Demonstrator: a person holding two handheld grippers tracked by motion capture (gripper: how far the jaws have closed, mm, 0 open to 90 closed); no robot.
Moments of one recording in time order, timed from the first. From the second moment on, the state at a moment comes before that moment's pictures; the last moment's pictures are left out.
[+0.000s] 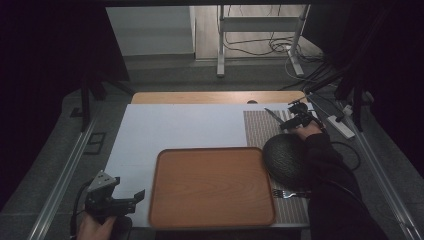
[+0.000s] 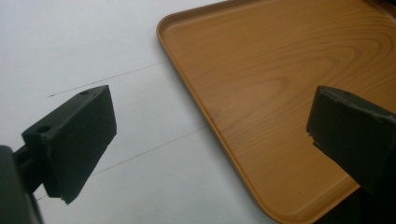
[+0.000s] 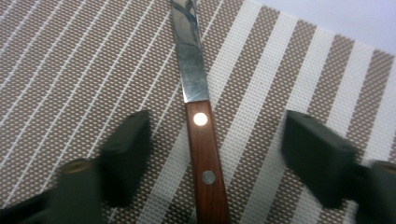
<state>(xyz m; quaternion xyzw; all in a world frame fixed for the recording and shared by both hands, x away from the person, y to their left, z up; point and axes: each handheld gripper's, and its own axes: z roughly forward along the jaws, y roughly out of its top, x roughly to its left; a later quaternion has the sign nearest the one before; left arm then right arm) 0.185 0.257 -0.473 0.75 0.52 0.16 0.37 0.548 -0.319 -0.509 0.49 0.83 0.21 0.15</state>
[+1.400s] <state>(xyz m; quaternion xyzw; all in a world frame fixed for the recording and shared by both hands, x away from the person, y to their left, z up) 0.185 0.257 -0.472 0.75 0.52 0.16 0.37 0.523 -0.330 -0.474 0.45 0.84 0.26 0.16</state>
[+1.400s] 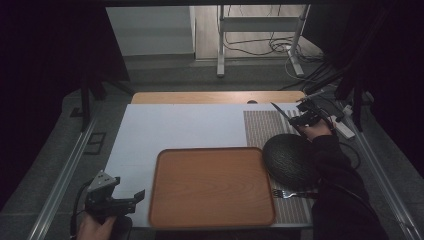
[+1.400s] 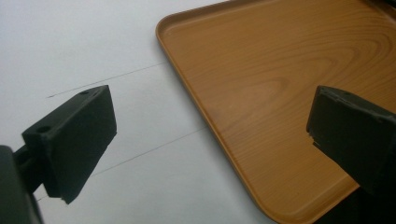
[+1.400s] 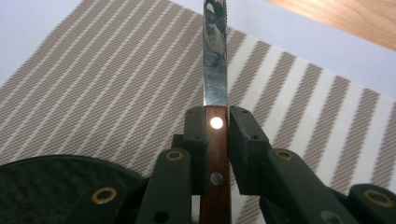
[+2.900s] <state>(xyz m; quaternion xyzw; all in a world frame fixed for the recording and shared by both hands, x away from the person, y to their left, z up) 0.186 0.256 -0.472 0.75 0.52 0.16 0.37 0.397 -0.251 -0.467 0.37 0.87 0.29 0.11</state>
